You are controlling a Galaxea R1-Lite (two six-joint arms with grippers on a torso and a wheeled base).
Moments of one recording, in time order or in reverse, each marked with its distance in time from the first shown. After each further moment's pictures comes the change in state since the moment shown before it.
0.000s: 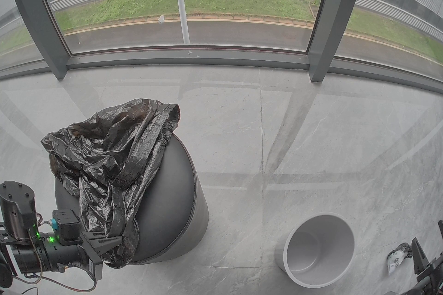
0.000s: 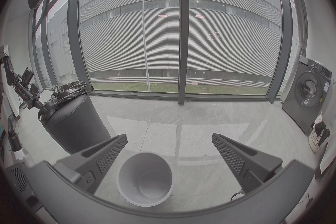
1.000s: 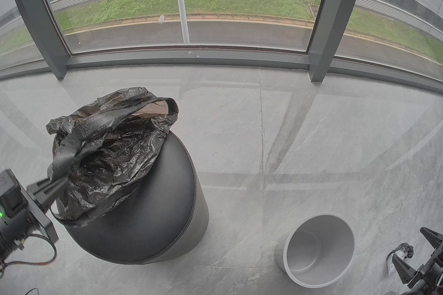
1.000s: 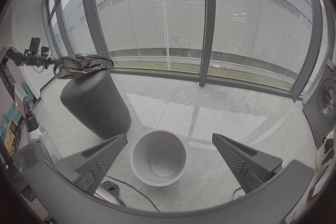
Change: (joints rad) left arm 0.020 -0.282 -0.094 -0.045 0.254 0.164; right arm 0.174 0.216 0.000 0.006 0.026 -0.061
